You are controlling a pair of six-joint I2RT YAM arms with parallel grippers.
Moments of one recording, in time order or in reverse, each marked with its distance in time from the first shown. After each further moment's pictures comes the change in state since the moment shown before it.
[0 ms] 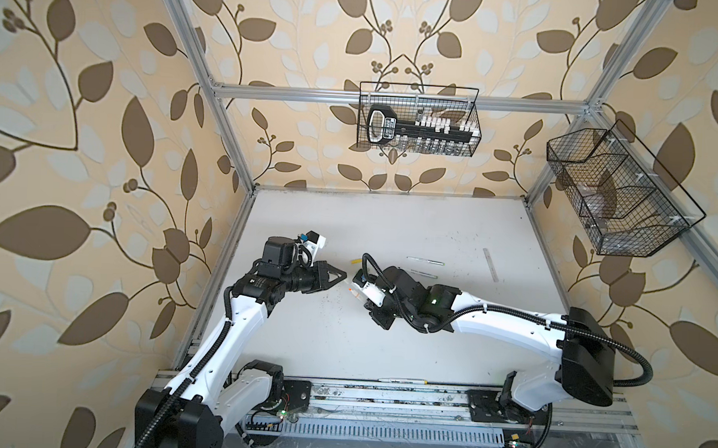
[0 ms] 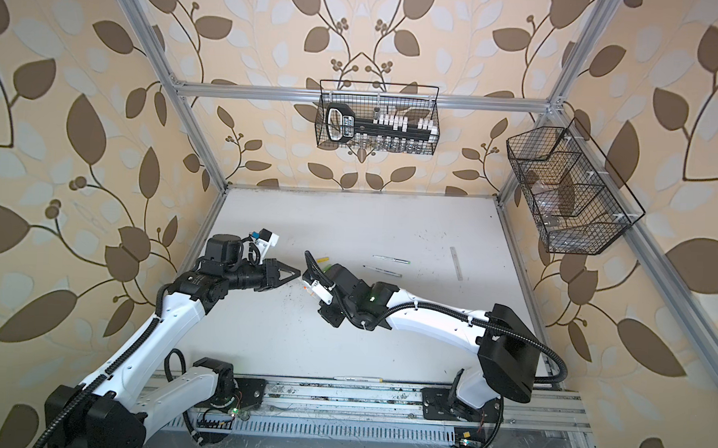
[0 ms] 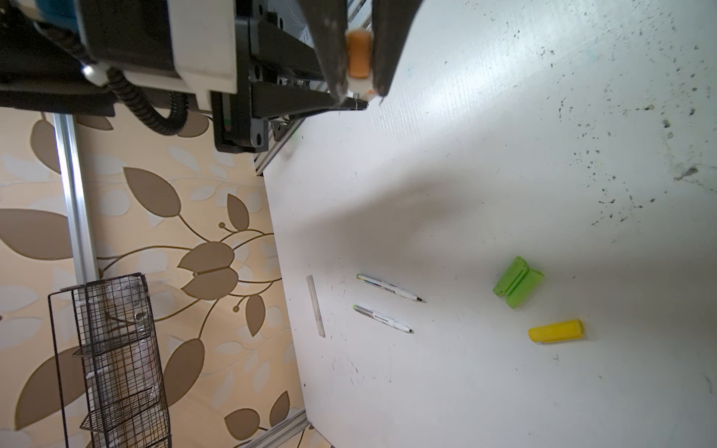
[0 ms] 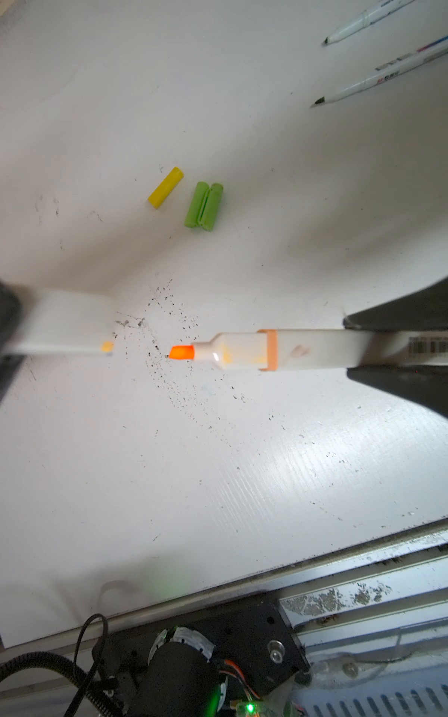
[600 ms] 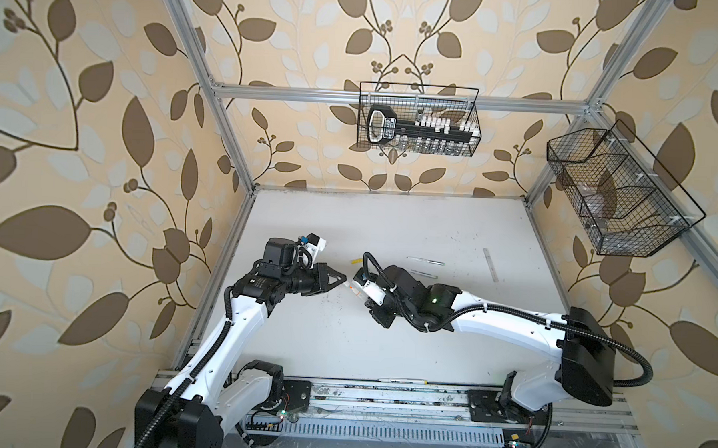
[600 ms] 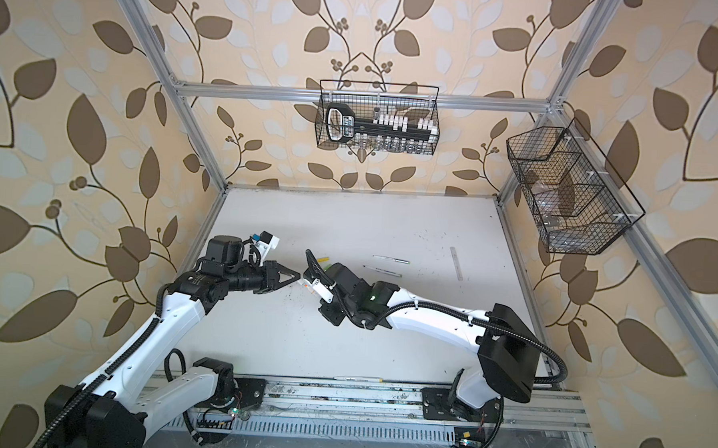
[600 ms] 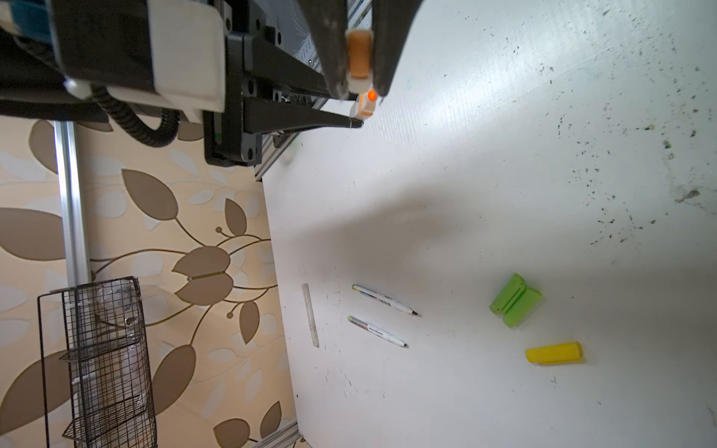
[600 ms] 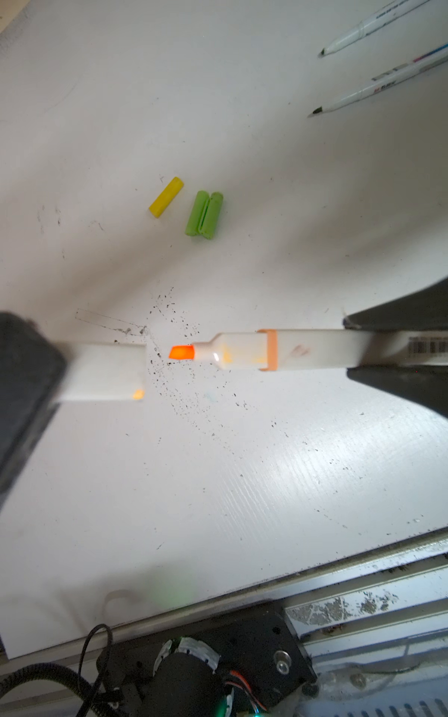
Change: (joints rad) left arm 0.000 0.000 0.000 -0.041 0.000 0.005; right arm -0.006 0.000 0.002 0.005 0.010 0.000
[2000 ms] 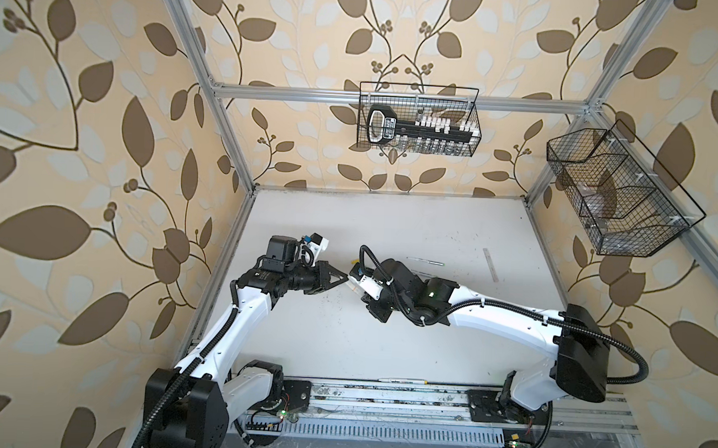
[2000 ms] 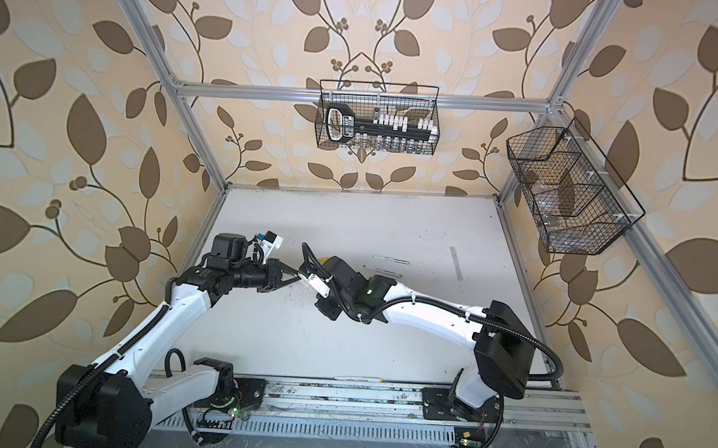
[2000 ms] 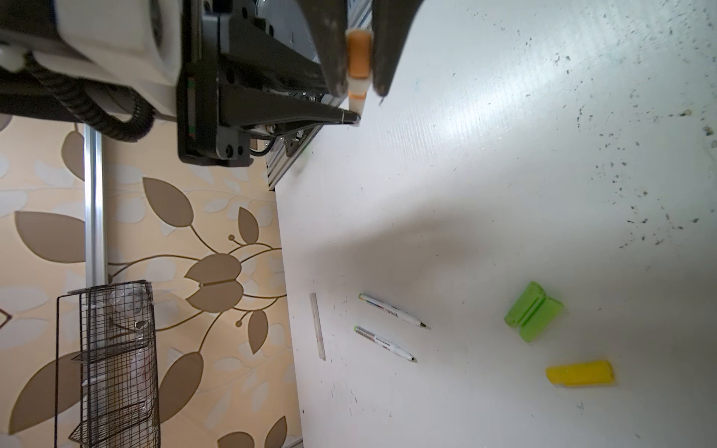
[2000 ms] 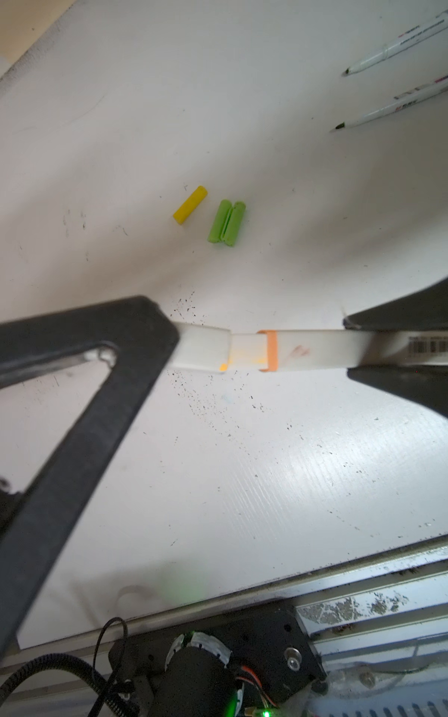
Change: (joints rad) left arm 0.013 0.086 0.006 0.024 0.087 0.025; right arm -0.017 0.034 0.077 -0.027 -0.018 -0.037
